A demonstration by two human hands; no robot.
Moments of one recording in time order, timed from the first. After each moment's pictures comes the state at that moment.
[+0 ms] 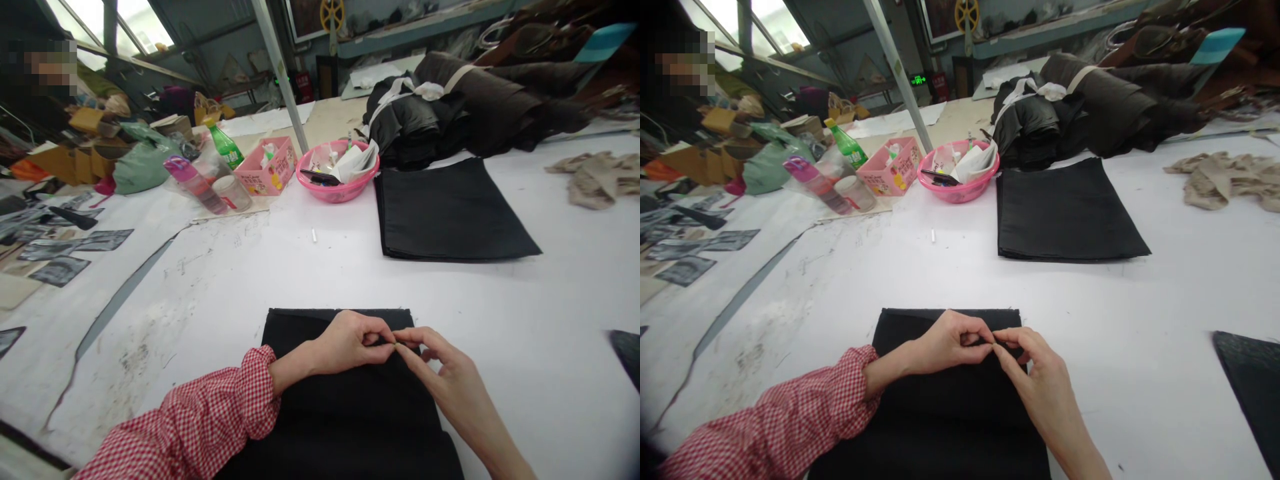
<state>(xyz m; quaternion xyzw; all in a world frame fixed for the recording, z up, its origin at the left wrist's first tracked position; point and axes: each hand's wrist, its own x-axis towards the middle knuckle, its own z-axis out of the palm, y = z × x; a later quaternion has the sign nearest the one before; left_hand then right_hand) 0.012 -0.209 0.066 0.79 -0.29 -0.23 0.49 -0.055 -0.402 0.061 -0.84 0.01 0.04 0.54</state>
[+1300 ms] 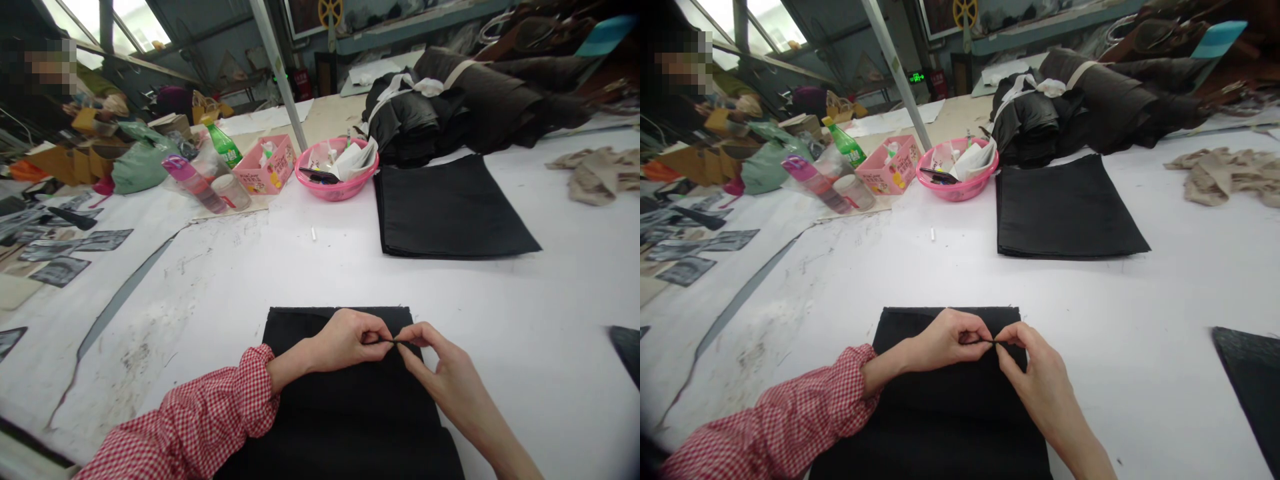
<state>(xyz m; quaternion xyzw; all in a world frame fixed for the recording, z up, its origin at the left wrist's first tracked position) 0.013 -0.207 0.069 0.81 -0.30 -0.23 0.45 -0.051 -0.403 0.064 -0.86 0.00 0.04 0.51</state>
